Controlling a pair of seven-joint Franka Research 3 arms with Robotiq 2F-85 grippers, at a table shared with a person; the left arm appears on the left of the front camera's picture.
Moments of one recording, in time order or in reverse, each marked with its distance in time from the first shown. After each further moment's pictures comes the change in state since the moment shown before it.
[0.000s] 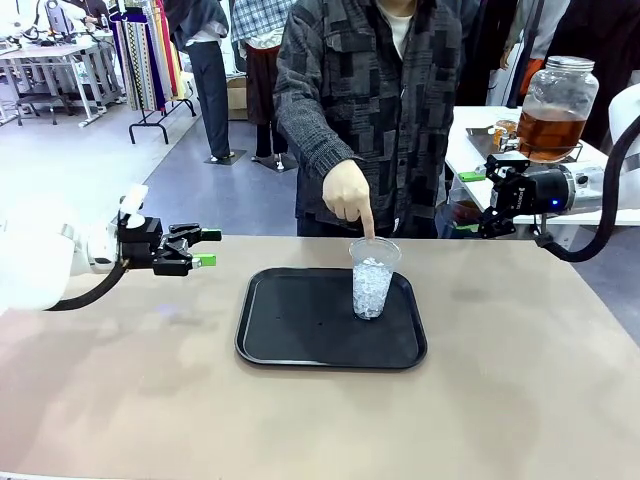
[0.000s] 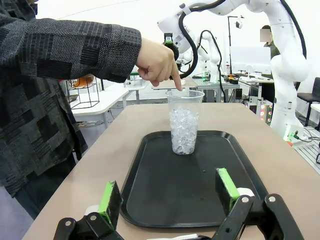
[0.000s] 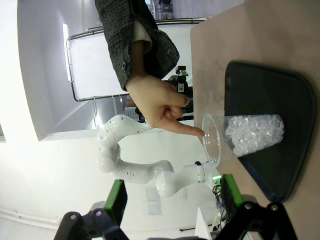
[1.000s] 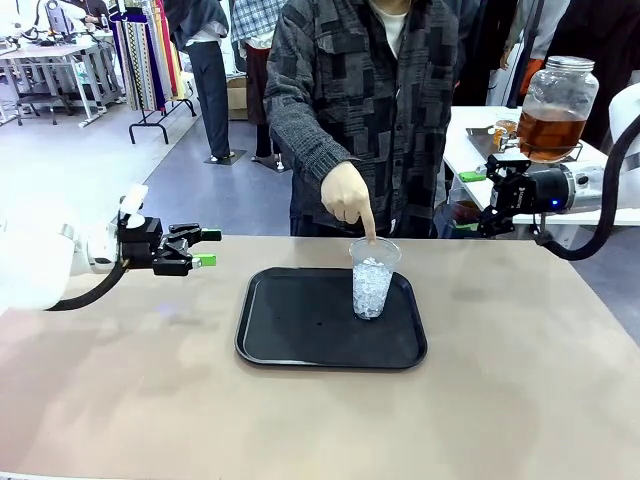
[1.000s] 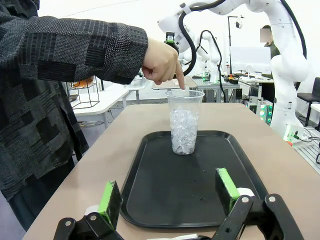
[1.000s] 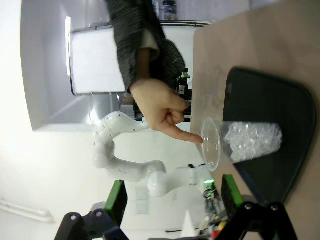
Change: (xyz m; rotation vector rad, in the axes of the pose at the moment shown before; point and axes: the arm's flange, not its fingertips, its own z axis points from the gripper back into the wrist) left arm 0.000 0.000 0.000 0.000 0.000 0.000; right arm 0.000 0.005 0.001 -0.006 -0.005 0.127
